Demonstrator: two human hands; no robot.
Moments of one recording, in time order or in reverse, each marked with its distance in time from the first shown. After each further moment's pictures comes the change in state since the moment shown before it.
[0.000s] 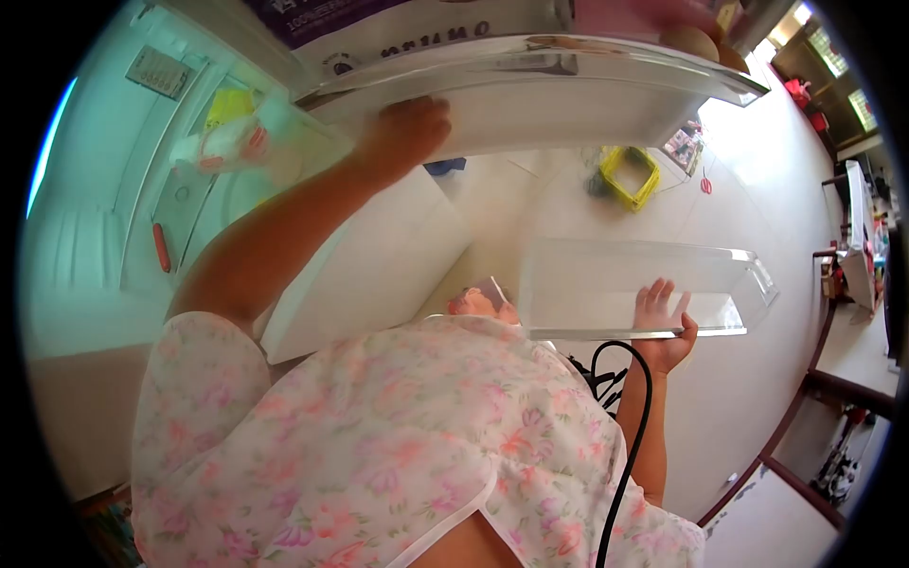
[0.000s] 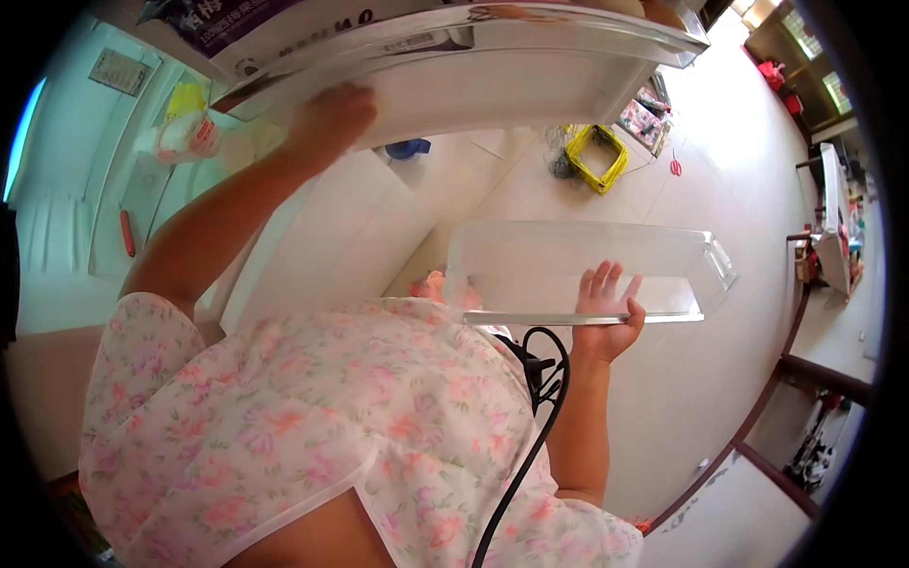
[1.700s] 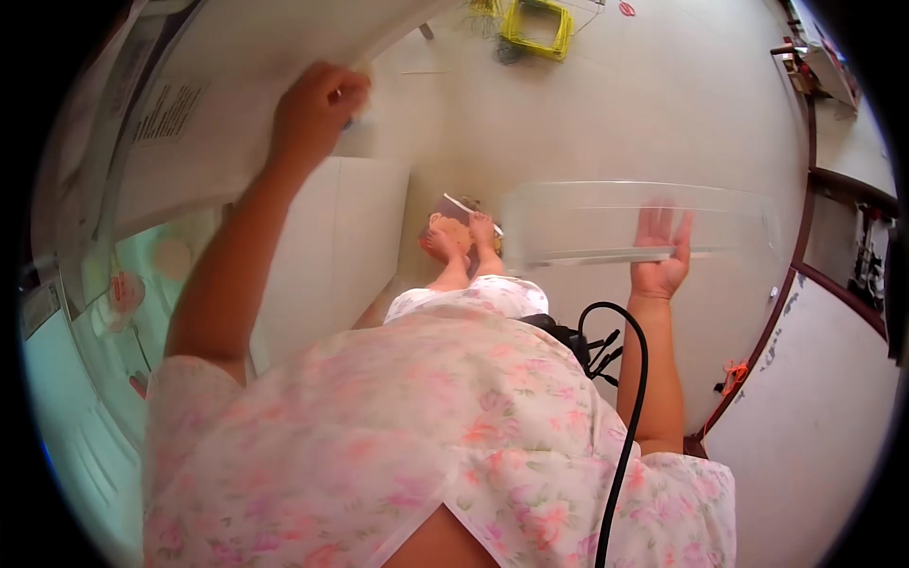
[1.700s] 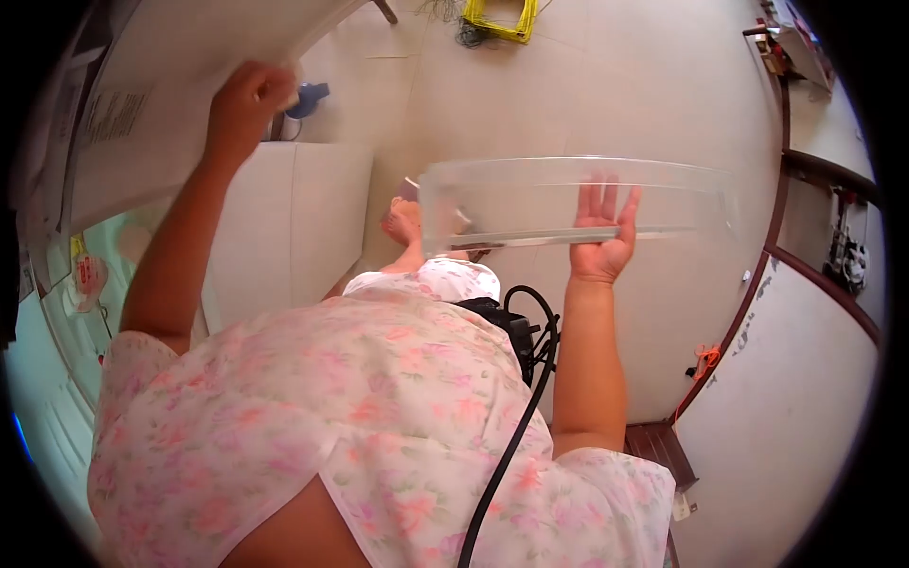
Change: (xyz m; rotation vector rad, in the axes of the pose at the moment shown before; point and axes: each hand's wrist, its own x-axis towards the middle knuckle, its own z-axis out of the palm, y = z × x) left_hand 0.106 0.075 0.118 -0.899 -0.196 -0.339; right_hand 0.040 -0.043 -0.111 -0.028 0.176 -0.414
